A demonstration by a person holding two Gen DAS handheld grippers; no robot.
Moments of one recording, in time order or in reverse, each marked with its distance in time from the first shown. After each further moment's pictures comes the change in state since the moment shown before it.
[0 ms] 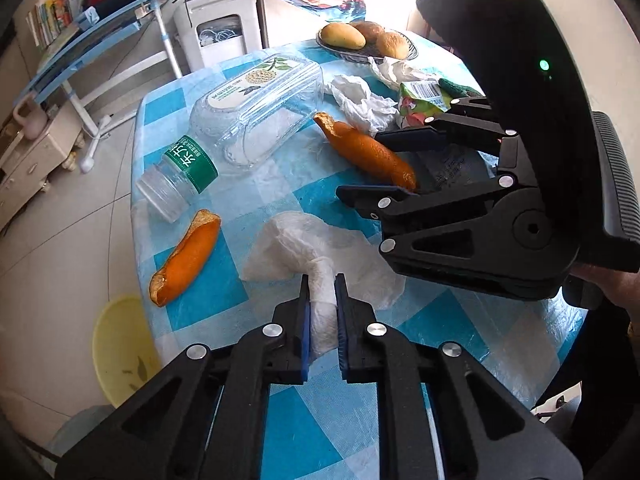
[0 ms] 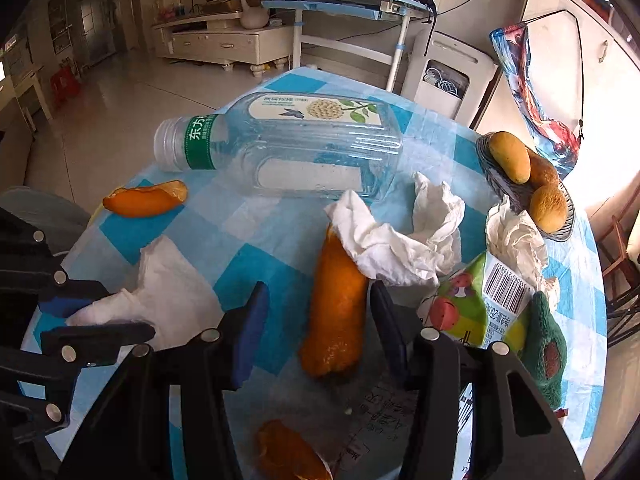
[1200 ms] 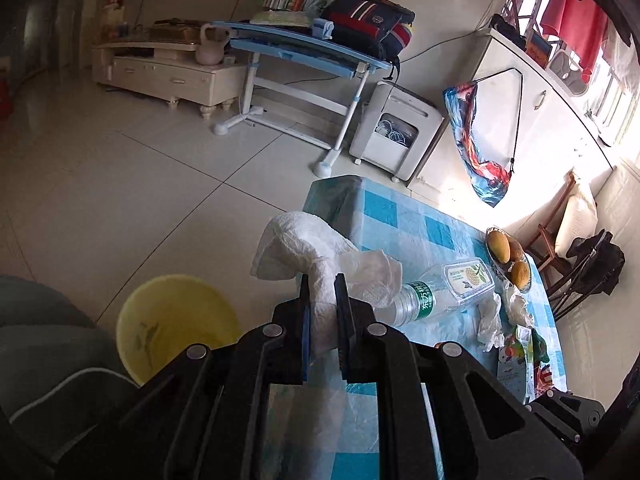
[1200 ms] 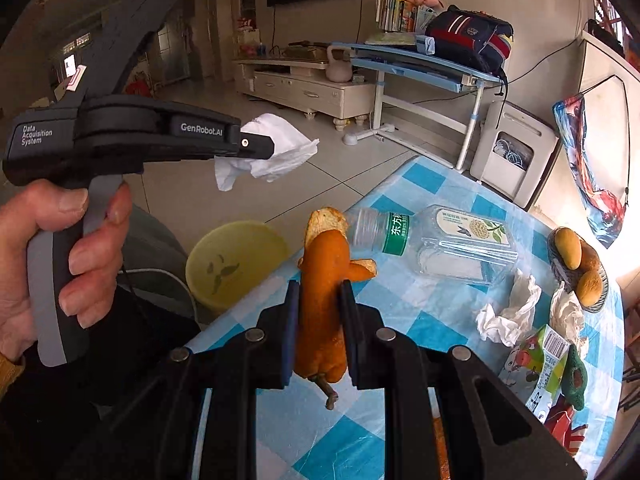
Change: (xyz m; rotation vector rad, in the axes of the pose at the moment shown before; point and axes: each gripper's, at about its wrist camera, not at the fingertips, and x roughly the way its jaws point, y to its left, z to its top) left arm -0.083 0.150 -0.032 -0.718 -0.365 0.187; right arm -0.080 0.101 0.018 -0.145 -0.193 0.213
